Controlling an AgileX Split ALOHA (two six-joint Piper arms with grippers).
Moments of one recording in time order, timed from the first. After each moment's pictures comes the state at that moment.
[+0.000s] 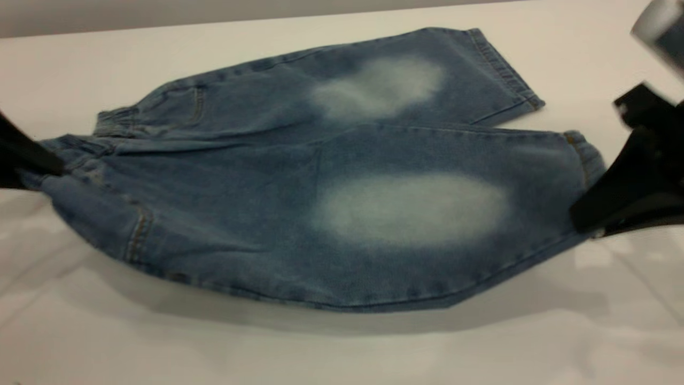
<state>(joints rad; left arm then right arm) 0.36 1.78 -0.69 -0.96 0.88 0.70 0.02 1.68 -0.50 1.19 0.72 -0.97</state>
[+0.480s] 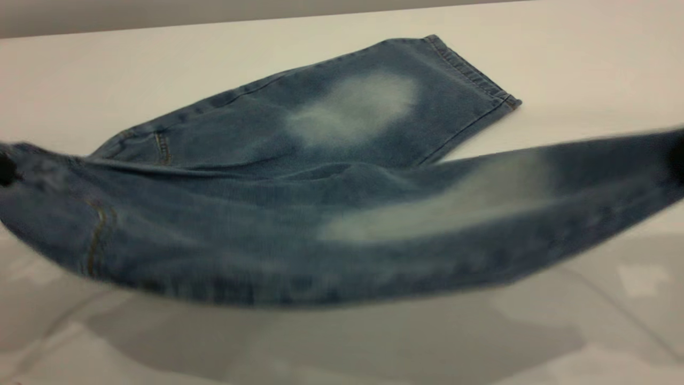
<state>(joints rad) 0.36 1.44 -0.55 -0.89 0.92 0.60 0.02 1.24 -0.53 0.75 0.82 -0.48</state>
